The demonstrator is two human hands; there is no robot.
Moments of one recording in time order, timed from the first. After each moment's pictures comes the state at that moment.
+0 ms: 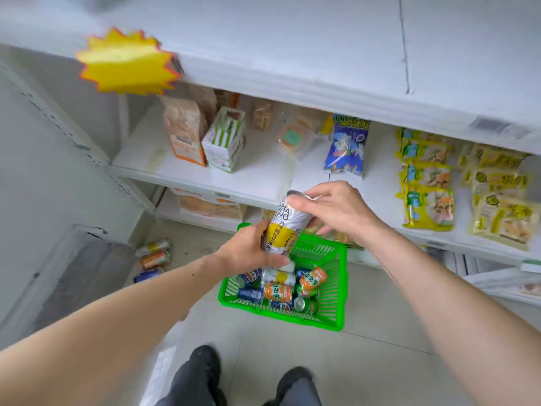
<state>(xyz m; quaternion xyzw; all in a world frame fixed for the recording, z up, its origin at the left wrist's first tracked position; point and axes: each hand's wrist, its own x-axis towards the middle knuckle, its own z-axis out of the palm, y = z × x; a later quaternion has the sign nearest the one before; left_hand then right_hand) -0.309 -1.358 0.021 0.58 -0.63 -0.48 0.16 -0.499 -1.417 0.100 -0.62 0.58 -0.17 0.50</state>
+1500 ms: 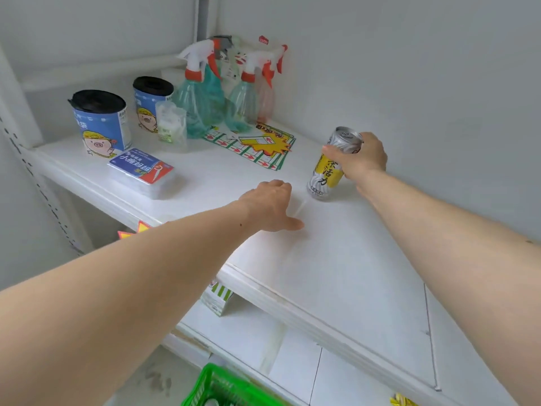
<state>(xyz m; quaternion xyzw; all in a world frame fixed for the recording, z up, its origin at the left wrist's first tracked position) -0.205 -1.662 0.266 0.69 -0.69 -0.17 0.10 -0.345 -1.781 0.321 -0.66 0.61 -0.38 0.23</state>
